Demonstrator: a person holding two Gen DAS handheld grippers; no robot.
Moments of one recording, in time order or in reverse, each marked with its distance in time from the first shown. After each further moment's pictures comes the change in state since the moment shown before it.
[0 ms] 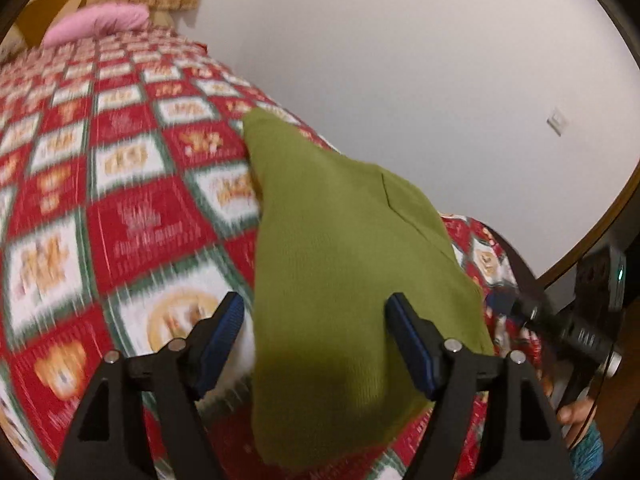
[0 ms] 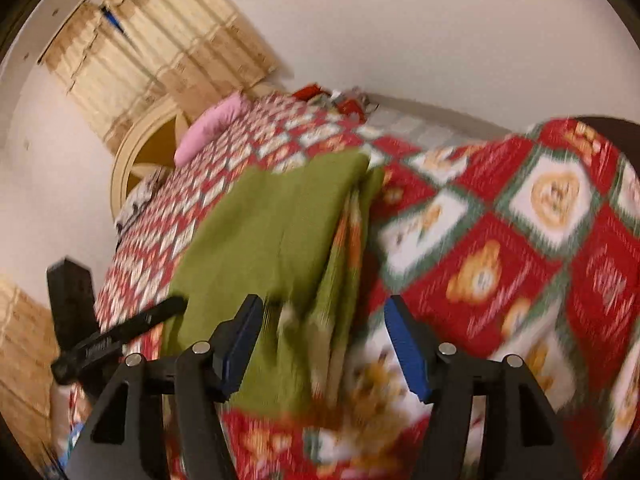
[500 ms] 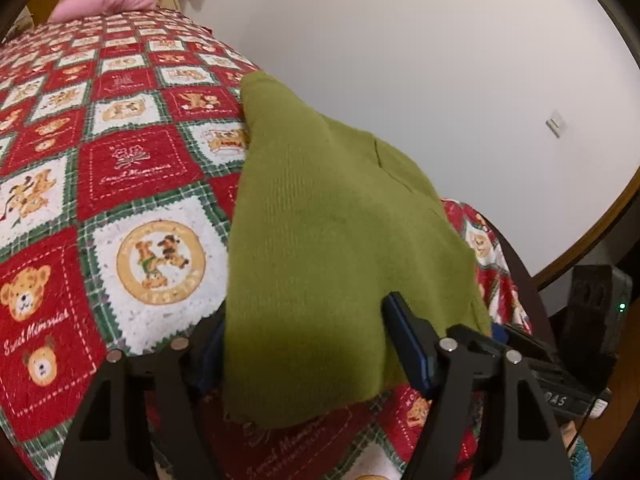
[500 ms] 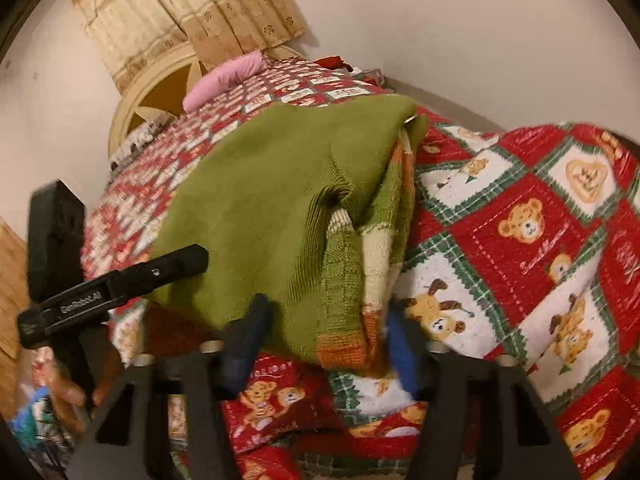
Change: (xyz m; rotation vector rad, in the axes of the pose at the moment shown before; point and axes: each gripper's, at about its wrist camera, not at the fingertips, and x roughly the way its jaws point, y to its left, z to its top) left arm 0.015 -0.014 -0.029 -0.037 0.013 -0.003; right arm 0.024 0.035 -0.043 -0.181 0.072 -0.081
